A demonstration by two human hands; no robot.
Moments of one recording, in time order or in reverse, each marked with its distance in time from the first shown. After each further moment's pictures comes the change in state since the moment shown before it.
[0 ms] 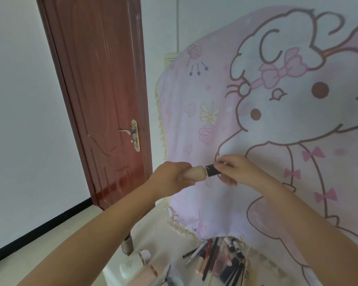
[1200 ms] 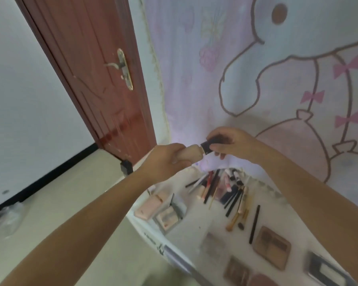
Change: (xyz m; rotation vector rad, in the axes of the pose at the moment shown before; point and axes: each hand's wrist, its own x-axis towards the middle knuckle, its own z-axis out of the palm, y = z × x) left_hand -0.059 -0.027 0.078 -0.189 -0.091 -0.119; right_hand -0.027 0.061 0.062 0.210 -0.196 0.035
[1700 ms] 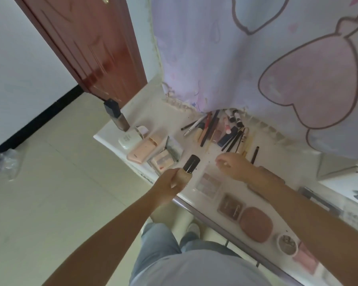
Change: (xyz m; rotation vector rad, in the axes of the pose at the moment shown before) left_hand -0.111 -0.067 0.157 -0.460 -0.390 -0.452; right_hand -0.072 0.166 0.103 -0.413 -0.180 0.428
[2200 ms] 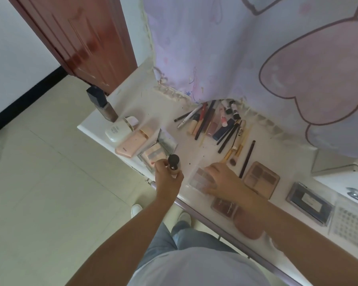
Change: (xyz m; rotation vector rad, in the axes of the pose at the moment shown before) left_hand 0.033 -0.010 0.049 -0.203 0.554 -0.162; right_hand -0.008 0.014 0.051 -0.259 -0.078 -0.032
